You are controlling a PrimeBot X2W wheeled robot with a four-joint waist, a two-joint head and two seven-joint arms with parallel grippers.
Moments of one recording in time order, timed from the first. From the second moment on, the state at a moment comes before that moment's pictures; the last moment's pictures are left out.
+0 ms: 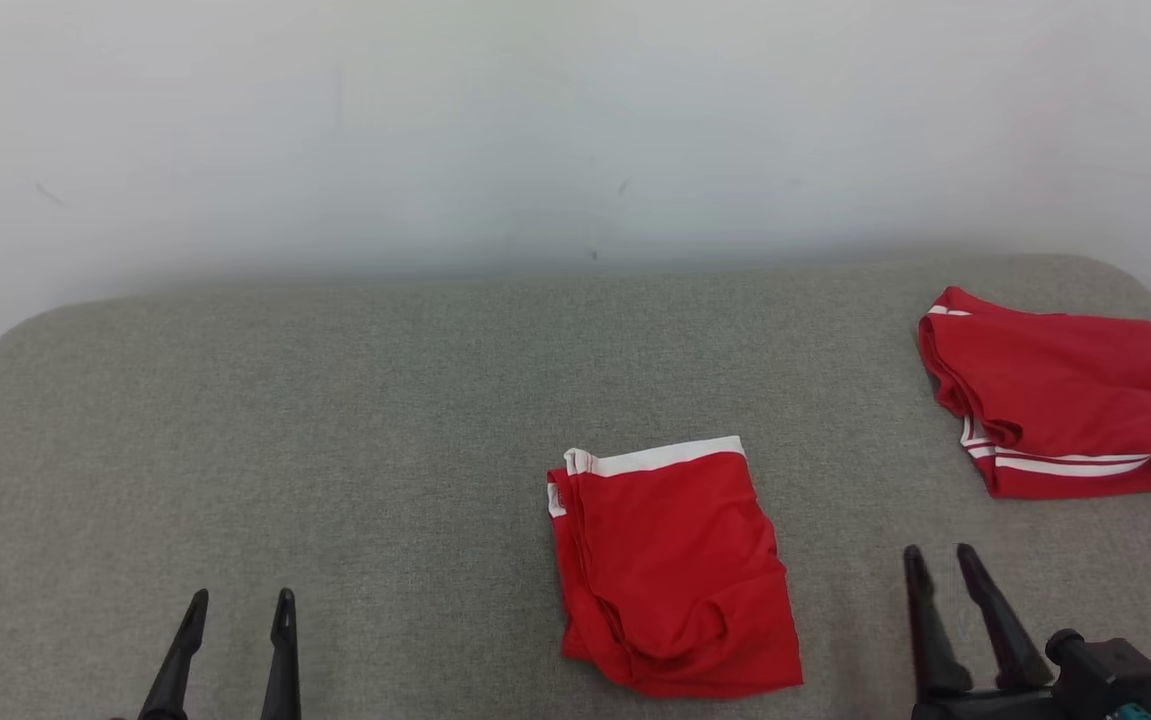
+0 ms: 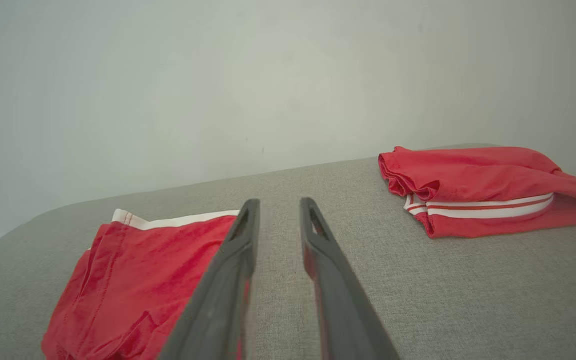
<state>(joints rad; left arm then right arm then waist) 0.08 0.10 0.02 0.09 -0.14 -0.13 -0.26 0.01 -0.12 0.07 0.22 0.30 0.13 -0.26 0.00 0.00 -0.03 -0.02</state>
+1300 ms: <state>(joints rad) 0.12 0.16 -0.02 0.10 -0.20 -0.12 -0.24 -0.02 -0.11 0.09 0.28 0.26 0.13 -0.26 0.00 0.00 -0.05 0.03</state>
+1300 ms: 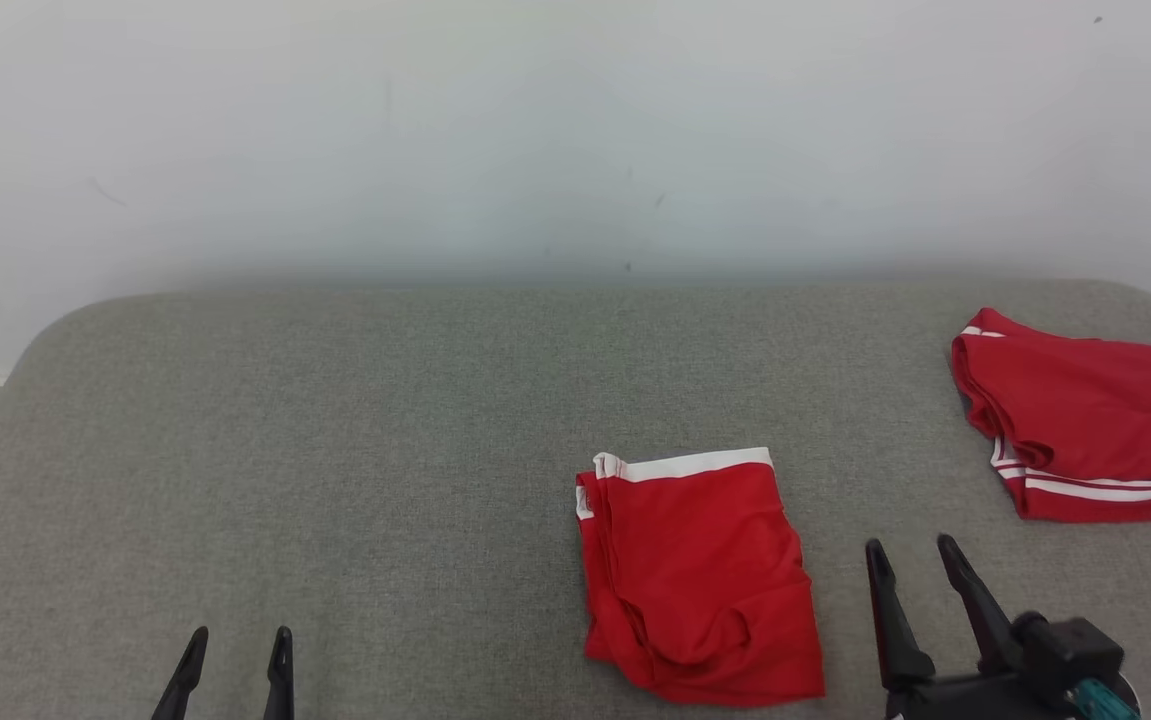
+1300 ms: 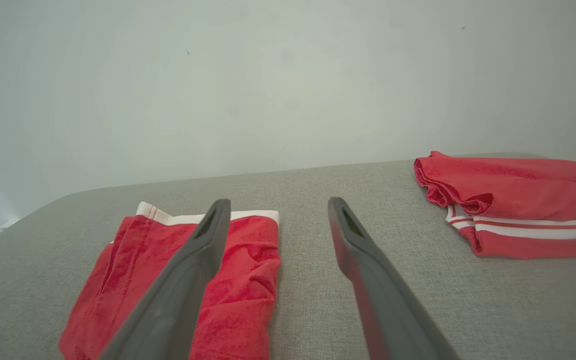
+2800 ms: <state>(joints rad) 0.04 0.13 -0.03 0.13 -0.18 -0.11 -0.26 -0.57 -0.14 0.26 1.11 0.33 0.13 -0.23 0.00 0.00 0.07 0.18</state>
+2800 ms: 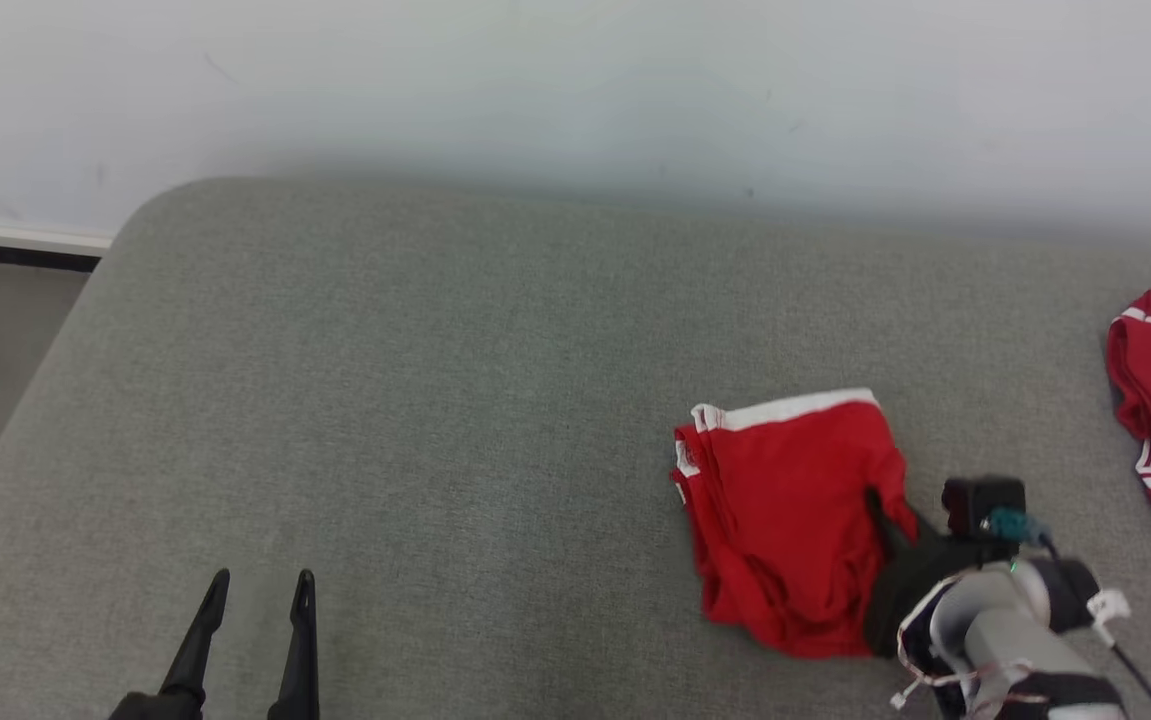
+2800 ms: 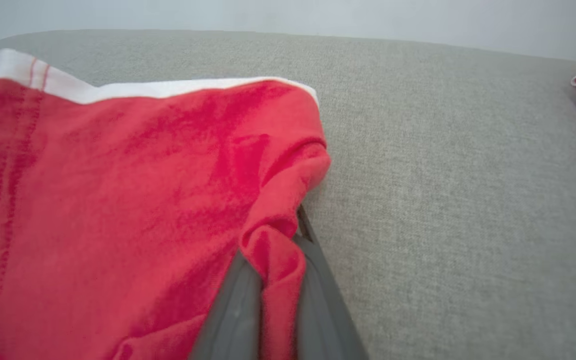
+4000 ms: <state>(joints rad) -0.13 0.25 -0.02 -0.11 -0.16 -0.13 -0.26 -1.08 -0.76 0.66 0.75 0.47 0.13 -0.01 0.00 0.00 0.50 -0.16</state>
